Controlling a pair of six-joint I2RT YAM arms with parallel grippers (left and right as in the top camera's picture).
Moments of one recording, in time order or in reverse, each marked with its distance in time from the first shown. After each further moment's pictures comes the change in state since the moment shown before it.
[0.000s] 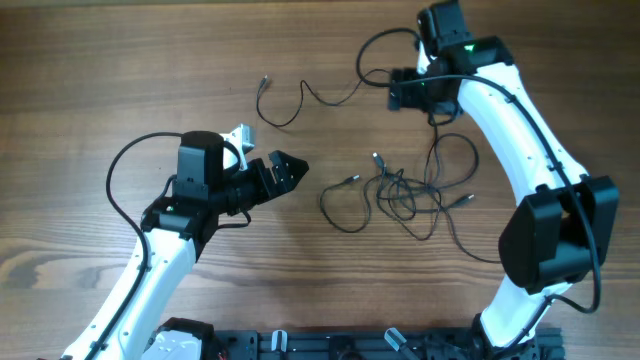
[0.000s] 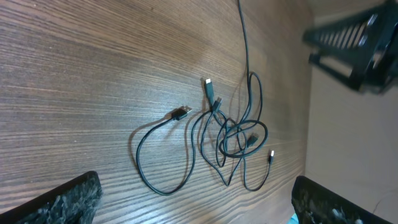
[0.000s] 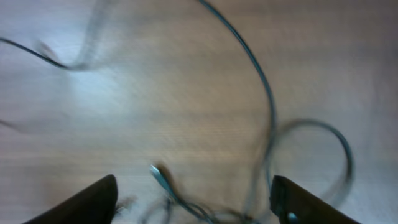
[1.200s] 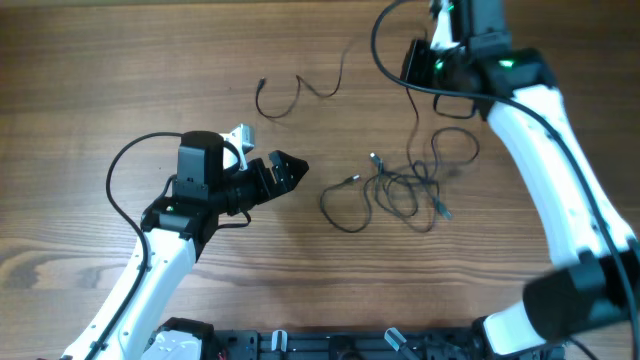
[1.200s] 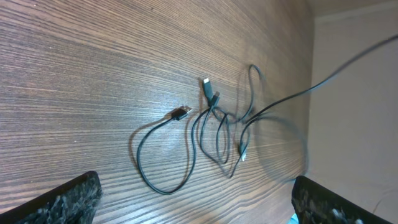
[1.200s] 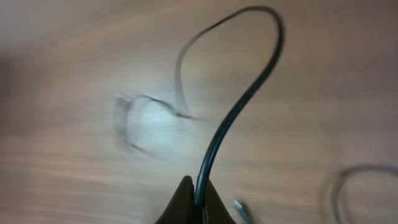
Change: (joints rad) left arm 0.000 0.000 0.000 0.000 0.000 0.000; right arm -0.006 -0.231 -0.031 0.259 -0.212 0.091
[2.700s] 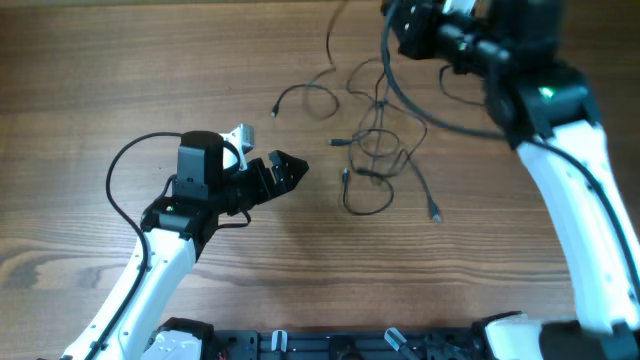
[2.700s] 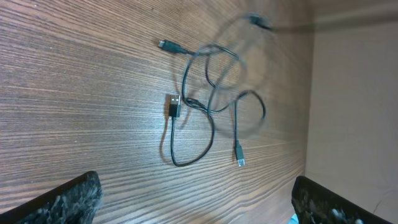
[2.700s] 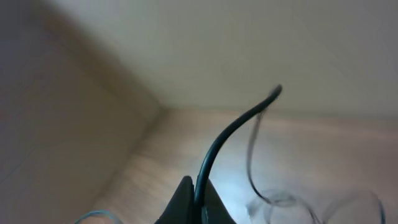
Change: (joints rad) left arm 0.000 0.000 0.000 0.000 0.000 0.000; right arm 0.024 -0.188 0.013 0.376 -0.317 0.002
